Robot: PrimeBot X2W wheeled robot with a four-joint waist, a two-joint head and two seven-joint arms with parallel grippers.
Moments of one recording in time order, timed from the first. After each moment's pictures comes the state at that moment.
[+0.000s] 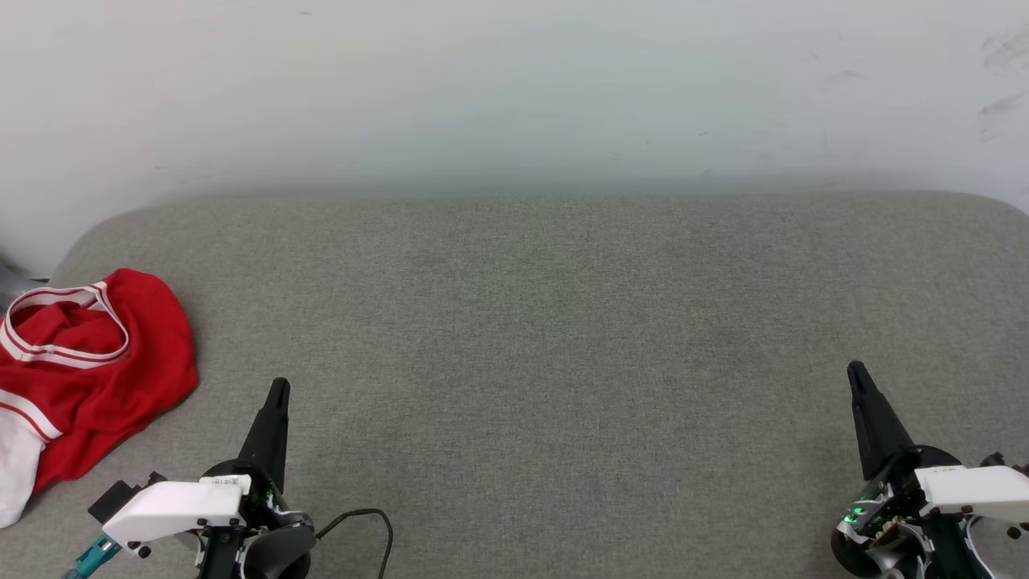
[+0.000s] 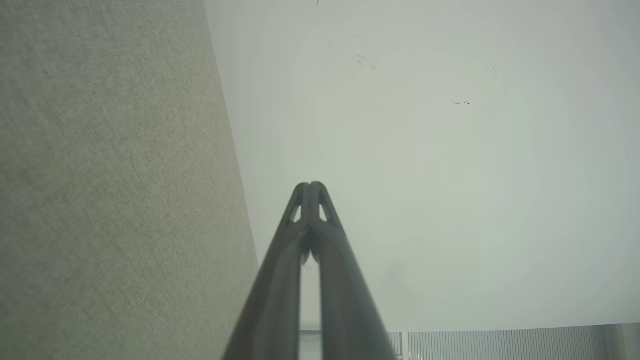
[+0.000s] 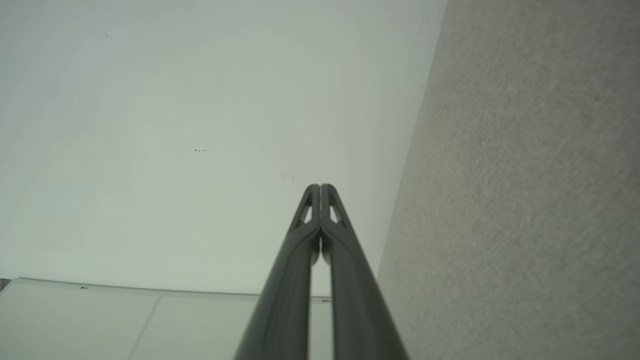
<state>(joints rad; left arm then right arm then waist) -0.11 0.05 0.11 0.25 -1.61 -0.13 0.11 -0.10 -0.05 -0.11 0.25 1.62 0.13 0.11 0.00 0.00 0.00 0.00</state>
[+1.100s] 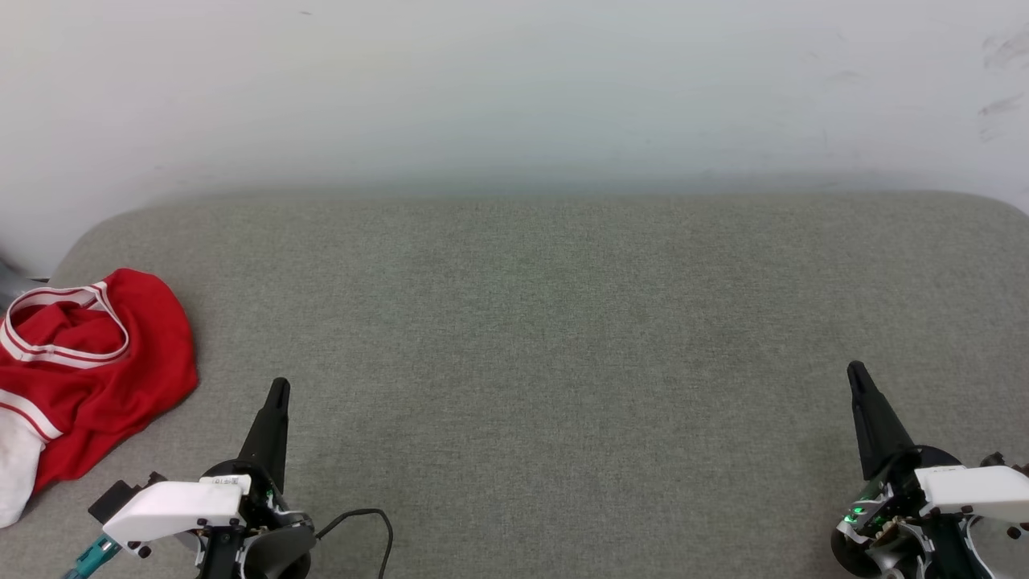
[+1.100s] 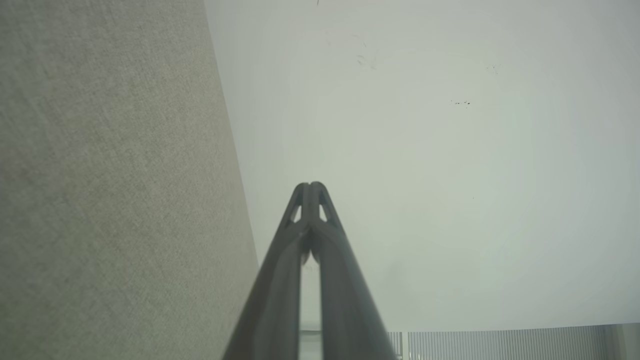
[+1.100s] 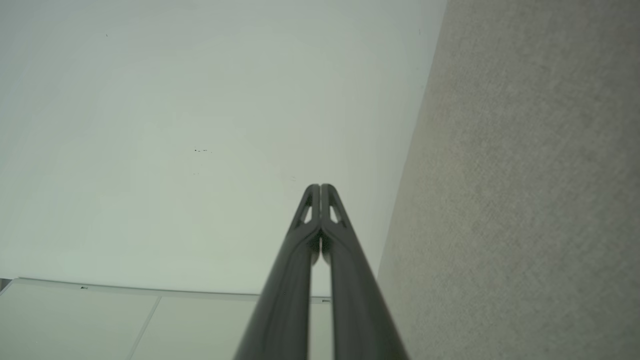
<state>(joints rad) -0.11 0.05 0.11 0.25 -1.61 -0.13 0.11 -0.10 -0.05 -0.11 0.25 1.62 0.13 0.11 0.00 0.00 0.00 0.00</state>
